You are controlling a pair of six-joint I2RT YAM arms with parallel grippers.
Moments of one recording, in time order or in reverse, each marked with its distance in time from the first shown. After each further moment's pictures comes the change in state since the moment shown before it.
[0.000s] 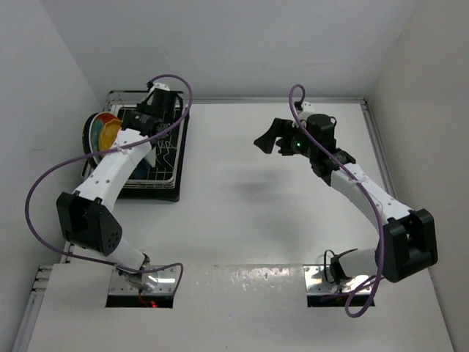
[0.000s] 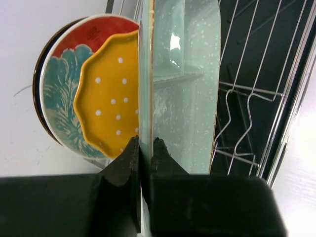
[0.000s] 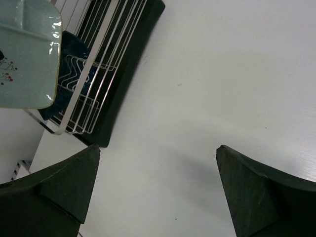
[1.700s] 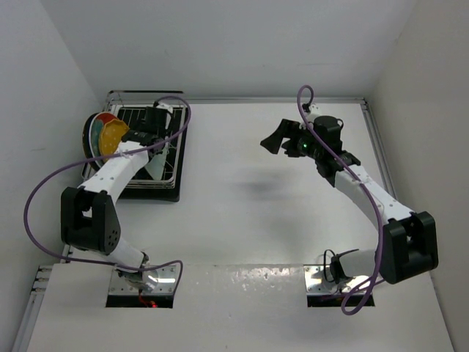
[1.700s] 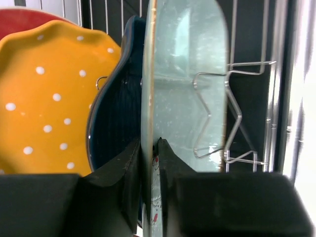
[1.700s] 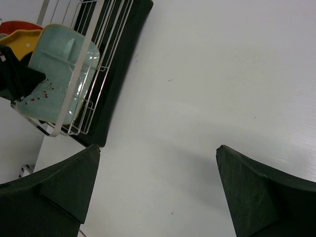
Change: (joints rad) left arm 0.109 -0.013 -0.311 0.324 0.272 0.222; right arm -0.066 -0.015 -0.043 -0.002 -0.036 0.027
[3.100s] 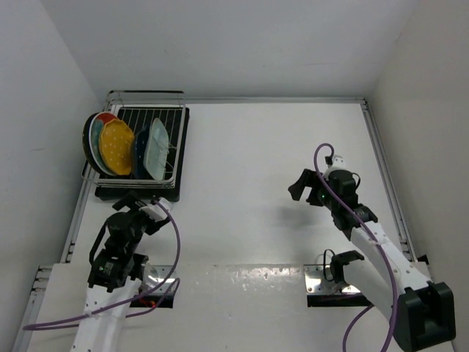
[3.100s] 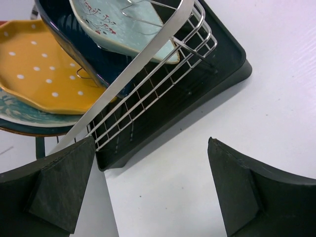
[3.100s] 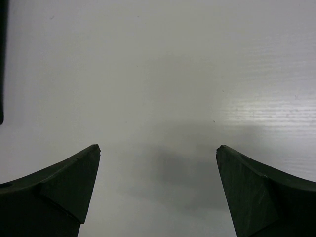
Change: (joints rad) left arm -0.009 -1.481 -0.918 -0.143 0.412 0.552; right arm -0.051 -0.476 -0.520 -0.128 0.254 -0.055
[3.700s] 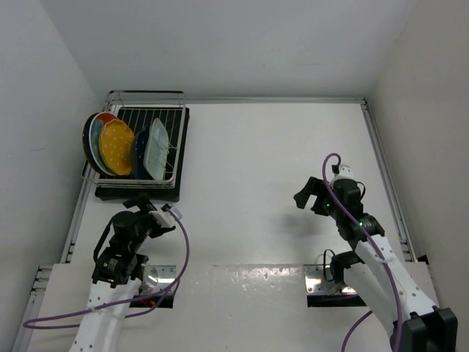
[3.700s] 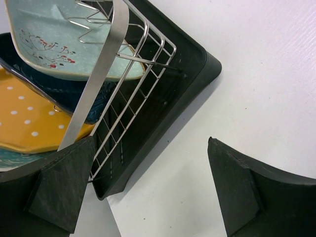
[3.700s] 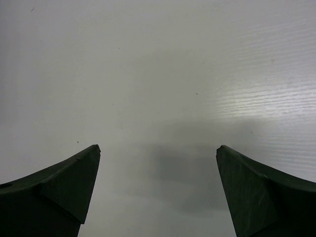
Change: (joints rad) left arm 0.000 0.001 -0.082 0.032 0.138 0.180; right arm 0.000 -0.192 -0.042 -0.205 0.065 0.035
